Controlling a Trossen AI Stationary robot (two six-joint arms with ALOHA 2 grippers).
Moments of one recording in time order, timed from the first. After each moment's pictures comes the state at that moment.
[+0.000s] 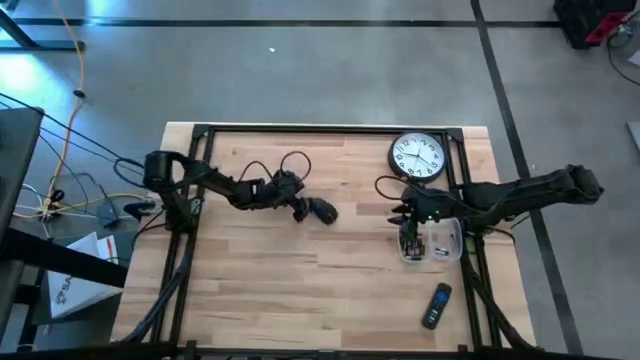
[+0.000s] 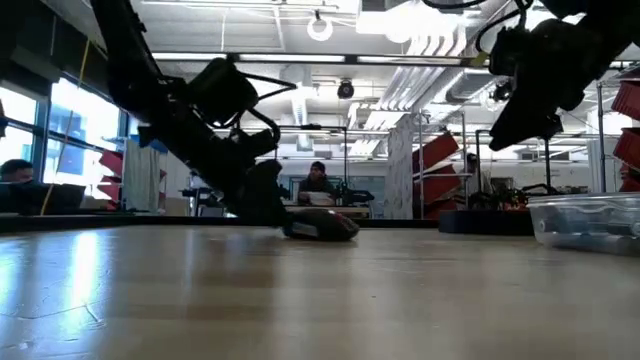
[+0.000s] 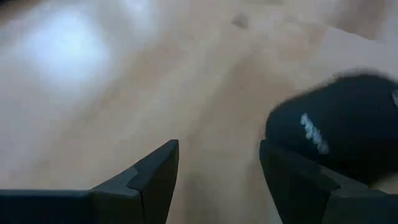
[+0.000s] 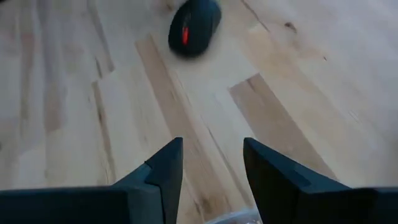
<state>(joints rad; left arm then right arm) 0.13 1.77 0.60 0.49 -0.28 -0.27 0.10 0.87 0.50 -0.39 0.17 0.52</state>
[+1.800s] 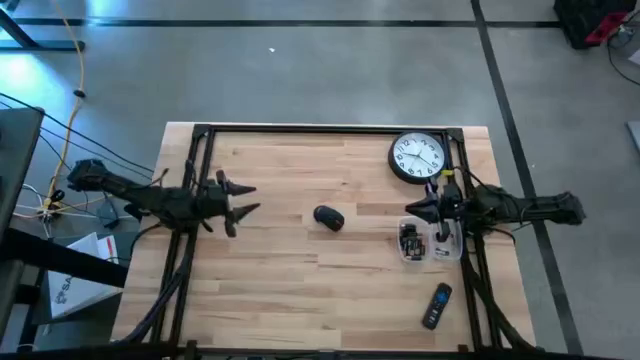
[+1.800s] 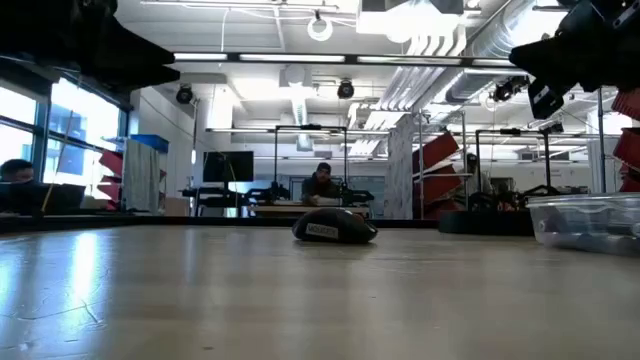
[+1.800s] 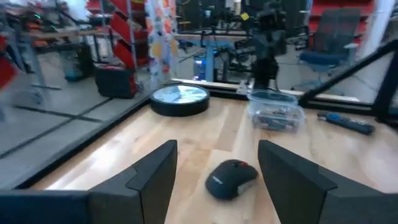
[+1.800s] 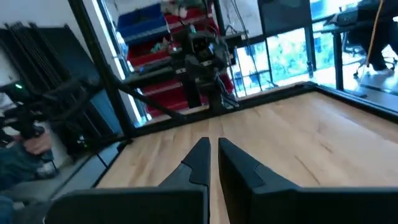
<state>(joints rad) -0.31 0.34 0.19 0.06 -0.55 -0.09 0.07 0.06 0.08 0.04 0.05 0.26</state>
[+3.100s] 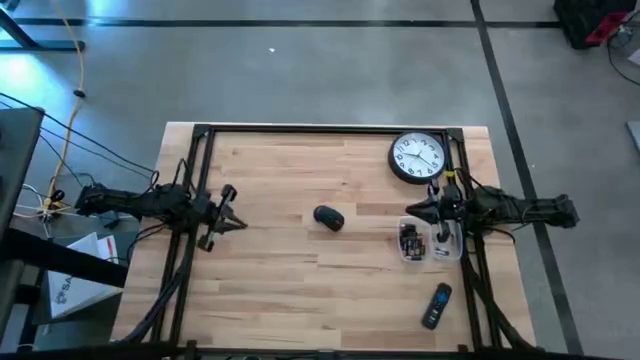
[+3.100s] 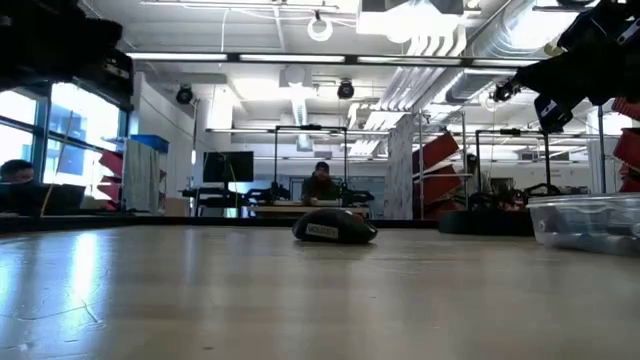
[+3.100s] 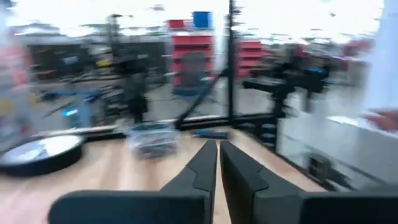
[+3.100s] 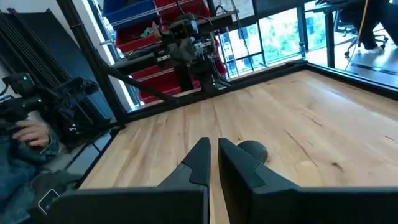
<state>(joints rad) -0.12 0.07 0.01 0.18 0.08 -0.03 0.07 0.01 0.08 -0.12 0.07 0.29</state>
